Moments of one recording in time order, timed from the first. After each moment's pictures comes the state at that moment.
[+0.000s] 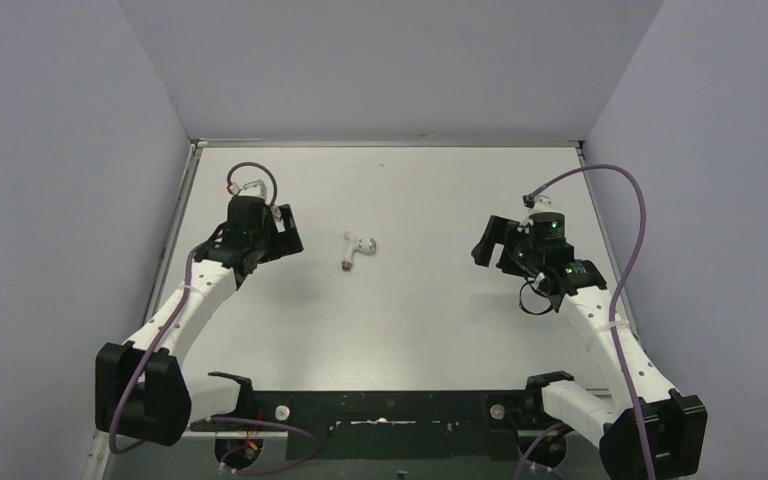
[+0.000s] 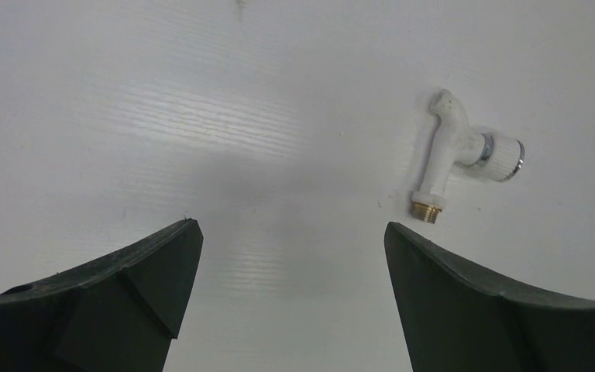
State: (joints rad) left arm -0.22 1.21 0.84 -0.39 -0.09 -0.44; right arm 0.17 1.01 0.79 -0.50 -0.08 0.38
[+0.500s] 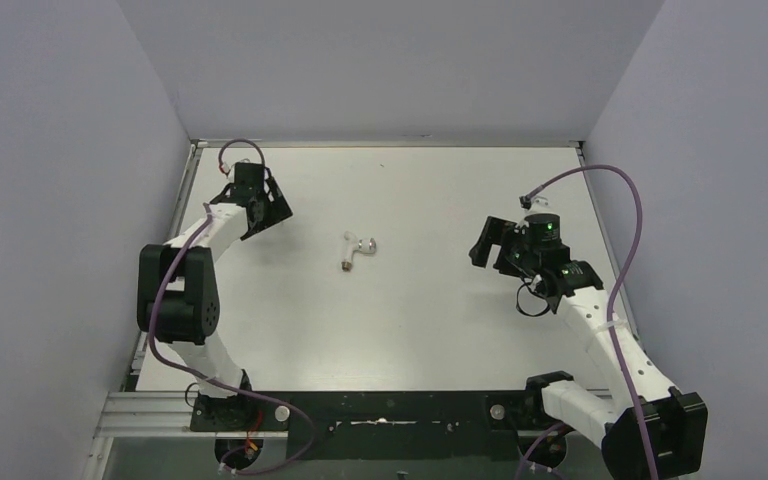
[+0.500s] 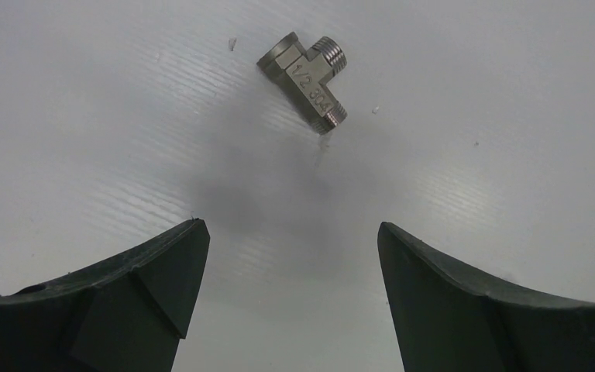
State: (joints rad) left arm -0.09 1.72 1.17 -0.35 -0.19 -0.52; right arm 0.21 1.02 0.78 -0.47 -0.05 0.41
